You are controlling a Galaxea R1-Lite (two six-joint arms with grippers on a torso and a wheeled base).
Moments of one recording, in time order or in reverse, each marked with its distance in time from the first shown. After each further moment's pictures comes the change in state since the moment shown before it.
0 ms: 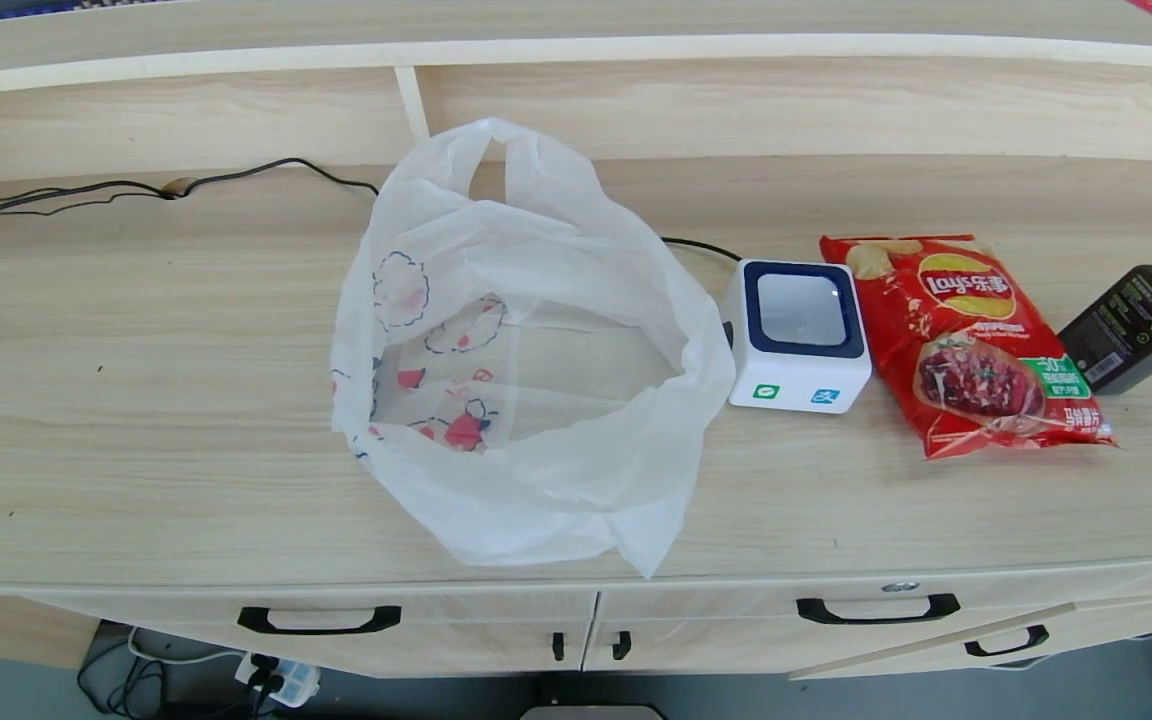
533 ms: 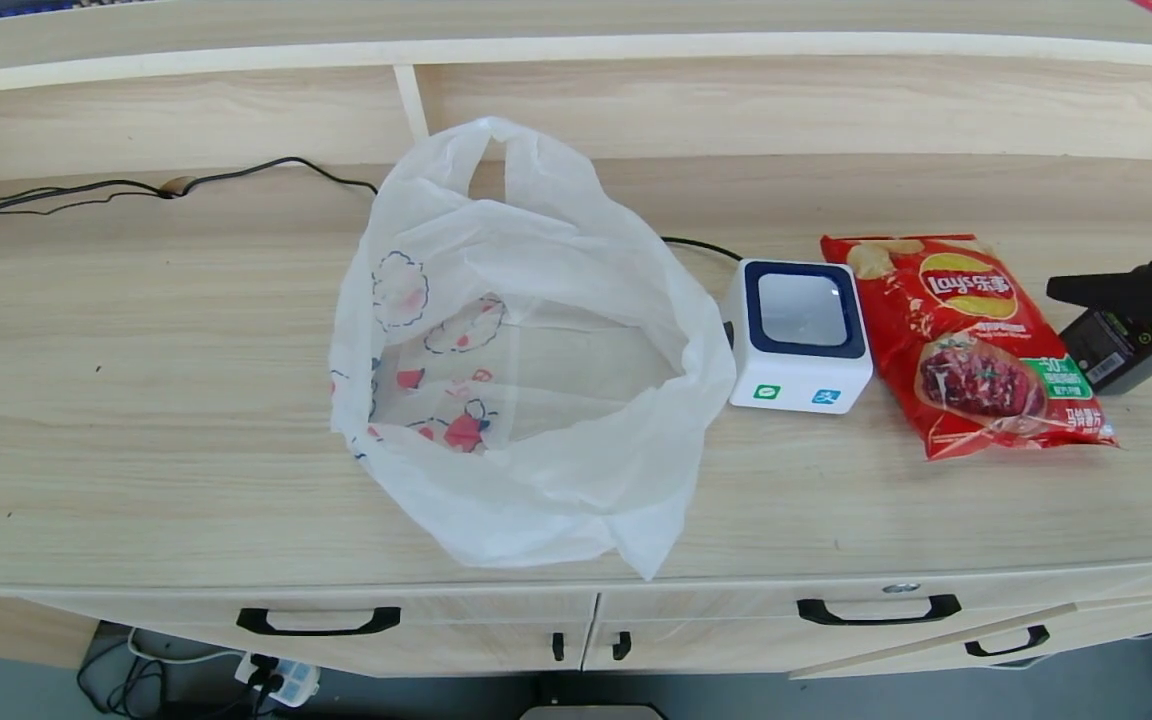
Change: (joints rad) left arm -0.001 0.000 0.000 -0.001 0.000 0.000; right arm 0.020 0.394 -0.299 0.235 0.077 -0.039
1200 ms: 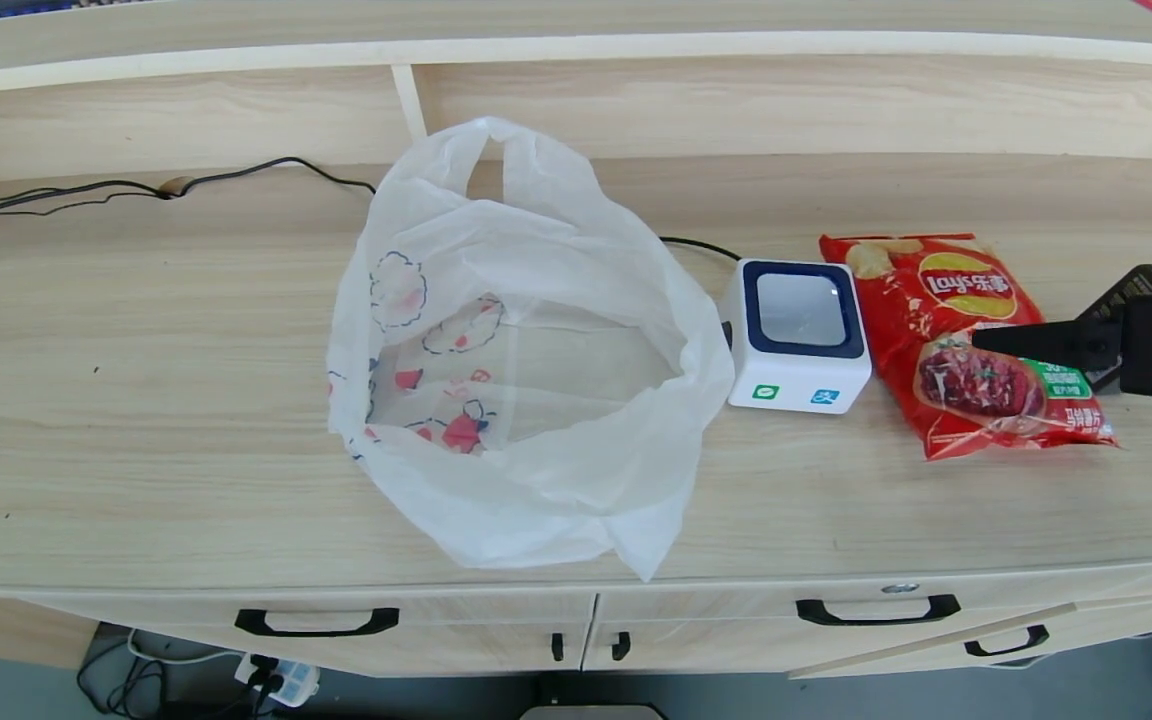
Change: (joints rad) left arm 0.000 0.000 0.000 -0.003 0.000 -0.003; right arm -0.029 0.127 0.041 -0.042 -0.002 0.031
